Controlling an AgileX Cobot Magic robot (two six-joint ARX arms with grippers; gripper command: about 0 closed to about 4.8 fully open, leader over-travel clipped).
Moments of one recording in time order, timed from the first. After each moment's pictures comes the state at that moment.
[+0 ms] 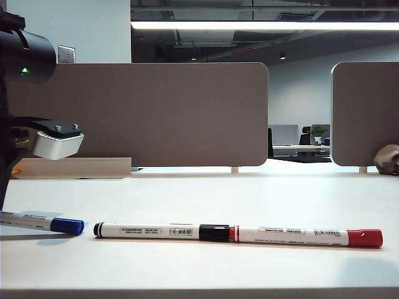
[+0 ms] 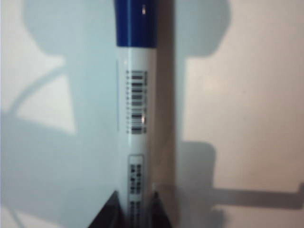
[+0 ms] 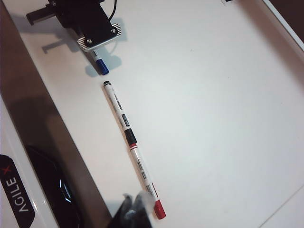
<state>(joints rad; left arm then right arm) -0.28 1.50 0.93 -0.83 -0.01 1.27 1.09 1.01 1.50 -1.22 0.23 -0.16</state>
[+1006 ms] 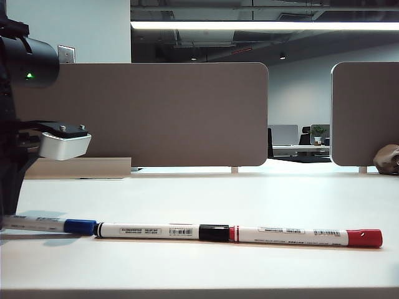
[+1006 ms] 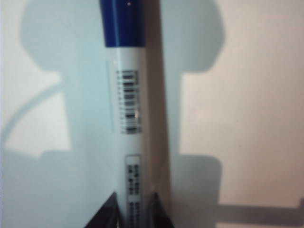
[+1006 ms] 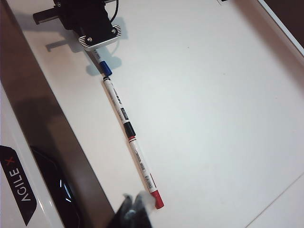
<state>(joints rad) -0.28 1.53 0.93 -0.80 0.06 1.31 1.09 0.94 1.49 -1.27 0.23 -0.16</state>
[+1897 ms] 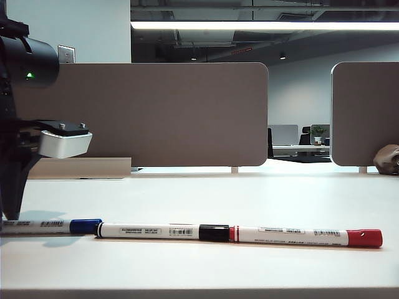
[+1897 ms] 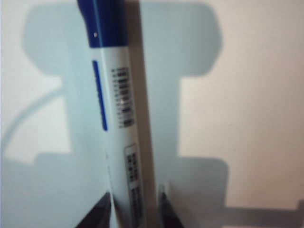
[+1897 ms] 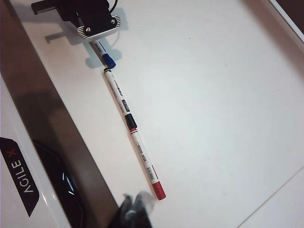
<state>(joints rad) -0.28 1.53 0.93 -0.80 0.09 1.33 1.09 0.93 1.49 -1.30 0.23 -0.14</state>
